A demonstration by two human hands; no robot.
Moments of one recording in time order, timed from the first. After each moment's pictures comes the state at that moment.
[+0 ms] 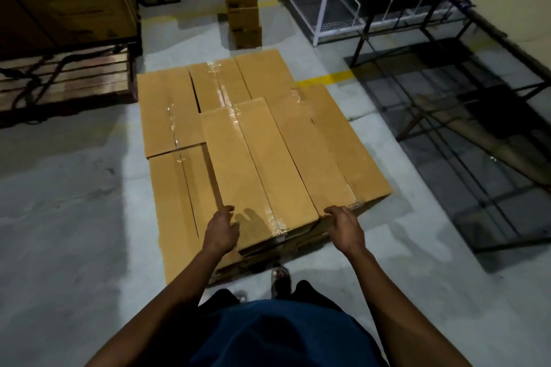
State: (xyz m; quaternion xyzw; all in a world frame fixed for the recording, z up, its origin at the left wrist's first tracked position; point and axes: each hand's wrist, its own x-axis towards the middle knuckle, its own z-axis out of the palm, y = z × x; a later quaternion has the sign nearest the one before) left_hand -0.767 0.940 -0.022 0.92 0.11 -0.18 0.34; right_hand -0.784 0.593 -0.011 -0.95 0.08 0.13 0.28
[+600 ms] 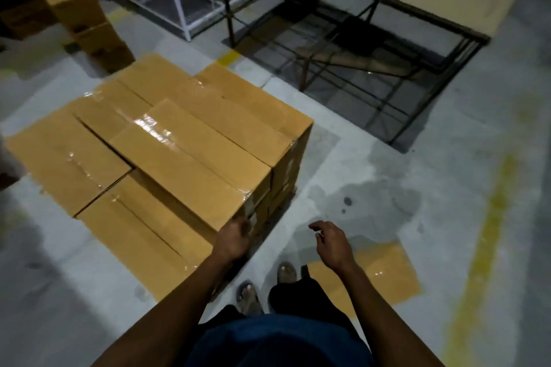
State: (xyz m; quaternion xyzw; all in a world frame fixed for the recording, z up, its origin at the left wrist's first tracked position) left_hand -0.843 0.918 -0.007 0.89 -0.23 -0.32 0.24; right_hand -1.035 0.685 -0.035 -0.89 0.29 0.01 0.34
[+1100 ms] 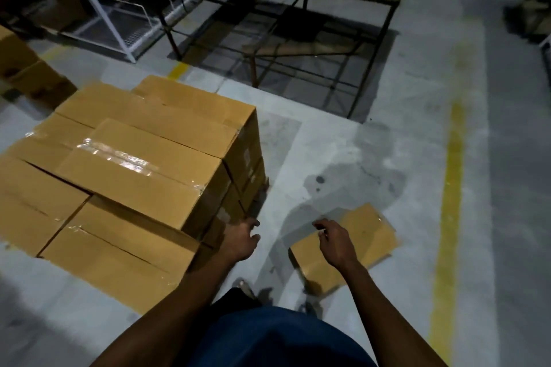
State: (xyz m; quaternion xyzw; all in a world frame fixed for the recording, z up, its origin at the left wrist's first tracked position) left_hand -0.947 0.846 -0.014 0.85 -0.36 -0.35 0.14; right_hand -1.187 0.673 -0.050 -0.83 0.41 -0.06 0.37
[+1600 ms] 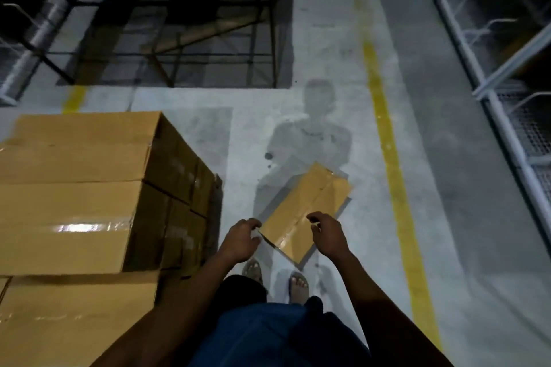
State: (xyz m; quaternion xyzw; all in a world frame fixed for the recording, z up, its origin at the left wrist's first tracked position) left_hand -1.052 0.768 -0.042 0.75 -0.52 -0.40 0.04; right_hand -1.318 0.684 -0.073 -0.70 0.57 -0.10 0.41
